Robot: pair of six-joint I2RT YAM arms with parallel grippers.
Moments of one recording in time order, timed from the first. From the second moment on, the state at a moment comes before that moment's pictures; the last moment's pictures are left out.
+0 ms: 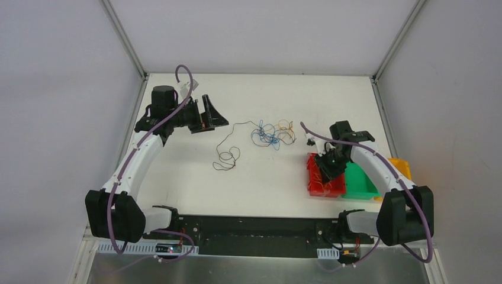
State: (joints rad) left arm -0.12 1.24 1.06 -0.39 0.74 -0.53; right arm 0.21 1.28 0.86 -1.05 -0.26 -0.45
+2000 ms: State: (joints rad) left arm -0.21 1.25 1.27 -0.35 0.93 -0.18; right arm 0.33 1.33 1.27 -0.81 -0.49 -0.07
